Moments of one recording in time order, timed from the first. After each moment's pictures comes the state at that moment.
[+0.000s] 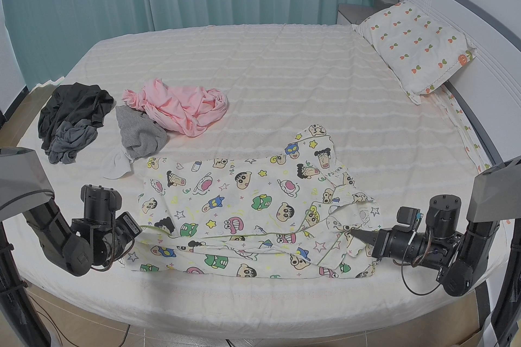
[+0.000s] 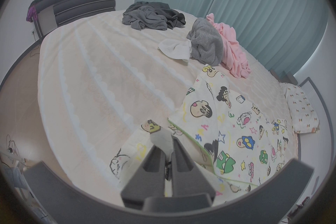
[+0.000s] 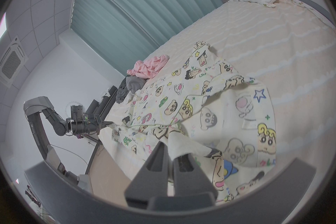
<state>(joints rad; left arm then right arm) -0.13 2.04 -0.49 -0.83 0.29 -0.79 0.31 2.19 -0.30 -1.55 0.39 0.47</state>
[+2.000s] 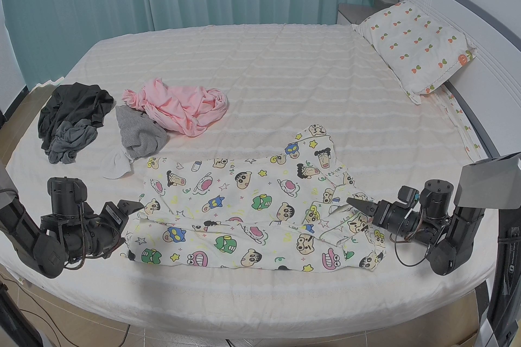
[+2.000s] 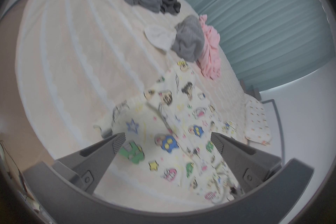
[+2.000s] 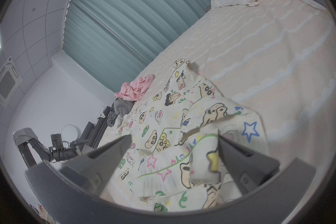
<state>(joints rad) -0.02 1.83 -0.36 -0.86 -0.24 -0.98 0.18 2.33 -0.52 -1.55 0.39 0.60</state>
